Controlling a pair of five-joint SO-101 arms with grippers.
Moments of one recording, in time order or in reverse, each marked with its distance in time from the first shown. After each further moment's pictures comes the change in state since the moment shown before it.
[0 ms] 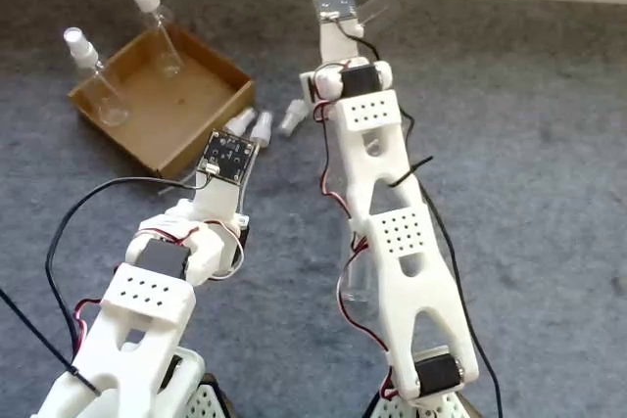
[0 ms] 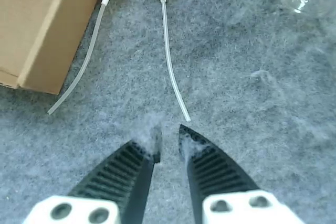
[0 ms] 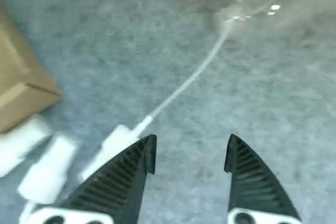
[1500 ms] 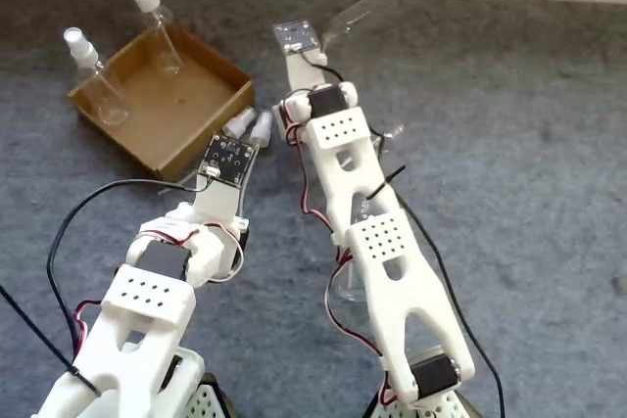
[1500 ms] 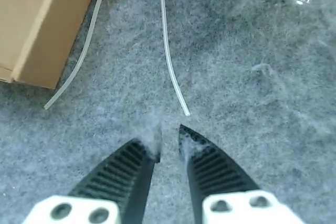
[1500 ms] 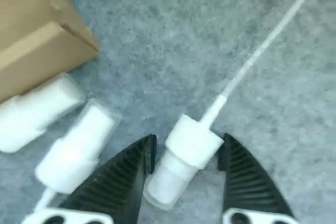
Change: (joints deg) left arm 0.0 0.0 1.0 0.0 0.0; right arm -4.7 7.9 -1.0 0.0 0.0
